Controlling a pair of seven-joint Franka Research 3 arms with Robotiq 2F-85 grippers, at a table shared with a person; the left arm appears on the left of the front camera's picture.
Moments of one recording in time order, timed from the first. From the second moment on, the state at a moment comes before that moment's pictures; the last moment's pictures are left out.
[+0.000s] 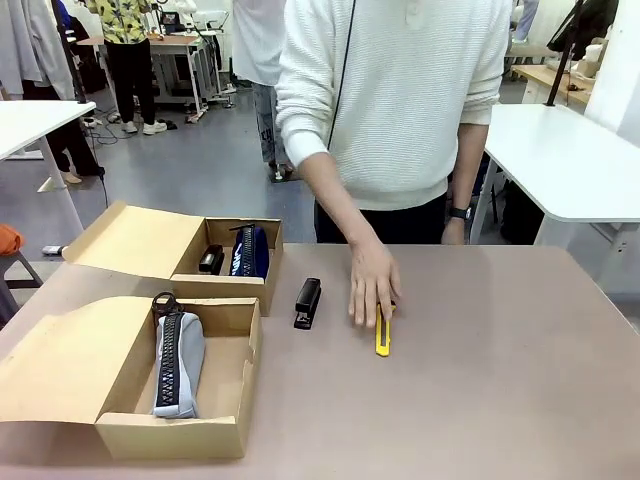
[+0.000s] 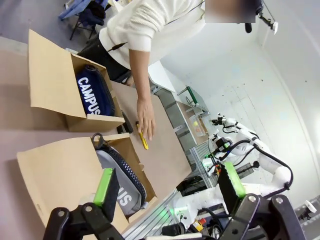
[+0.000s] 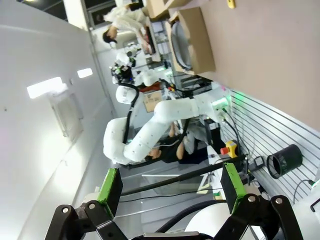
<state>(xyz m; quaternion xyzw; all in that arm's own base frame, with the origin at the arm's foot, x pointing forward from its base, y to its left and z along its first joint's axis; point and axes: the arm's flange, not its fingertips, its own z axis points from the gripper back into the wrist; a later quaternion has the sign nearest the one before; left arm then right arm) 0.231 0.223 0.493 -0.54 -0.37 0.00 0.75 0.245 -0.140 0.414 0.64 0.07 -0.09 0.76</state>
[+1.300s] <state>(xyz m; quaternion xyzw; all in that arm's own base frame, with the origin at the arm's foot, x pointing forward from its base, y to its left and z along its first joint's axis) 0.232 0.222 0.493 -0.54 -0.37 0.00 0.75 0.299 -0.053 0.478 0.46 0.02 -0.15 0.88</state>
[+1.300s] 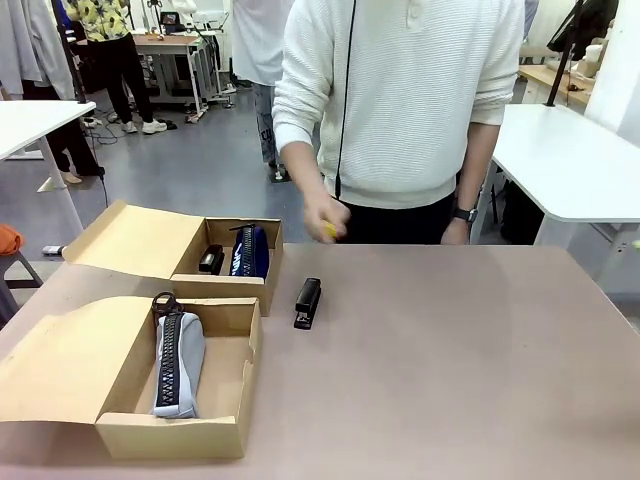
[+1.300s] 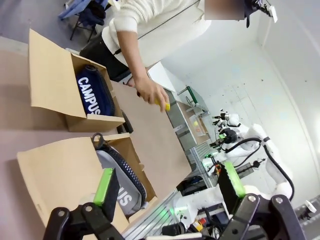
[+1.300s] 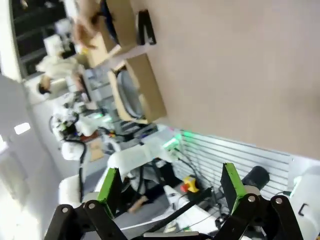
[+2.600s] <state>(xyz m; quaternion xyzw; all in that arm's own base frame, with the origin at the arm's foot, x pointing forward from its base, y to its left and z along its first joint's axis) 0.232 0.222 0.493 -0.54 -0.37 0.00 0.75 0.352 0.267 0.461 0.25 -0.02 -0.06 0.97</state>
